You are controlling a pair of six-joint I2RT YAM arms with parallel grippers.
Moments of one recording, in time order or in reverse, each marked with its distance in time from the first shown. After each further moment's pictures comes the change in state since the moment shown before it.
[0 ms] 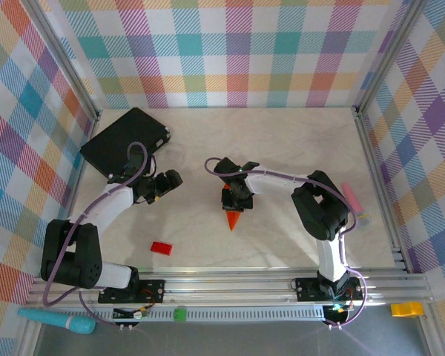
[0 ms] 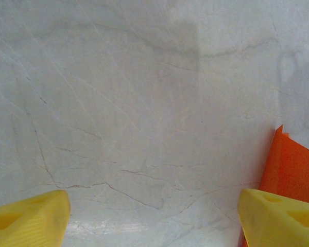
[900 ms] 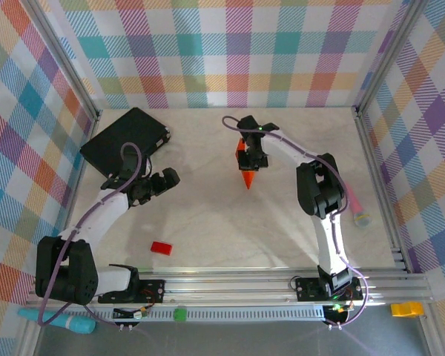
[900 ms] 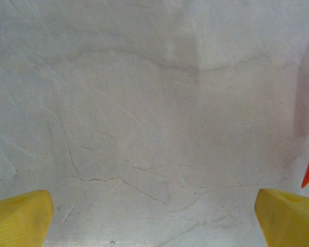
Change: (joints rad) left arm 0.005 -0.100 -0.008 -0.055 -0.063 0.025; right arm -0.303 0.229 0.464 -0.174 0.028 -0.393
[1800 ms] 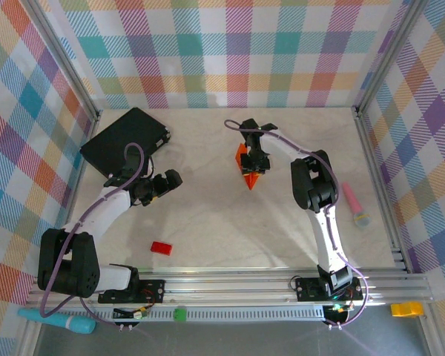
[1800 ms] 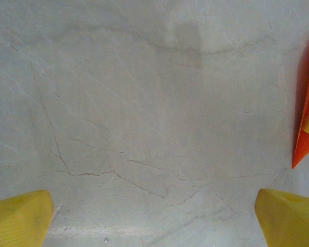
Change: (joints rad) left arm 0.000 0.043 0.000 0.008 0.052 0.000; right arm -0.025 0.113 0.073 -0.060 0.001 -0.018
